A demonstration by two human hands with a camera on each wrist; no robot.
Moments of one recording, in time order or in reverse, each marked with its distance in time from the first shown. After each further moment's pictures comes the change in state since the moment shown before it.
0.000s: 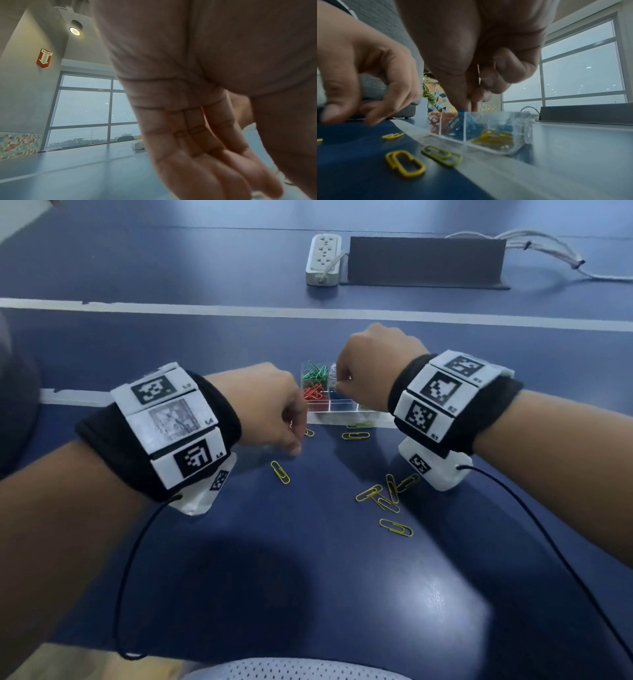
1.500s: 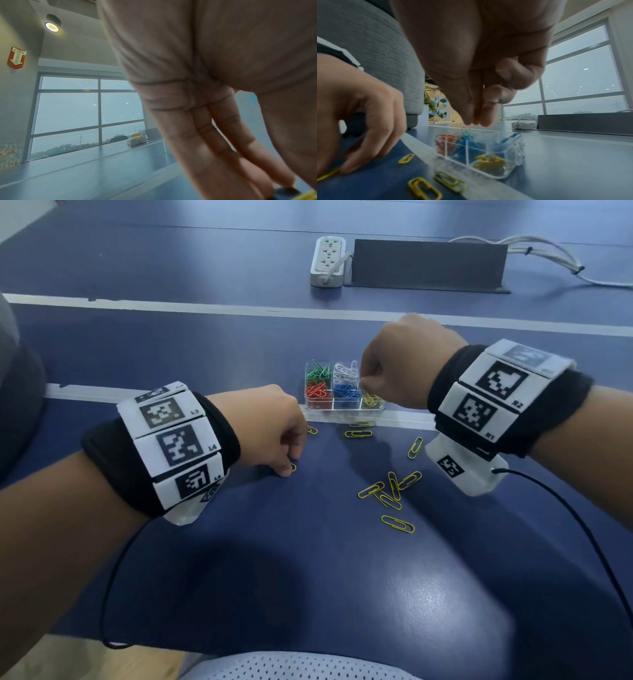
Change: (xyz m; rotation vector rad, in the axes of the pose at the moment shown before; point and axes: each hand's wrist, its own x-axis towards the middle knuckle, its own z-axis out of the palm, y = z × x) left_hand -0.014 0.002 0.013 0.022 -0.144 0.019; right_hand -0.018 0.014 -0.014 0.024 0.023 -0.040
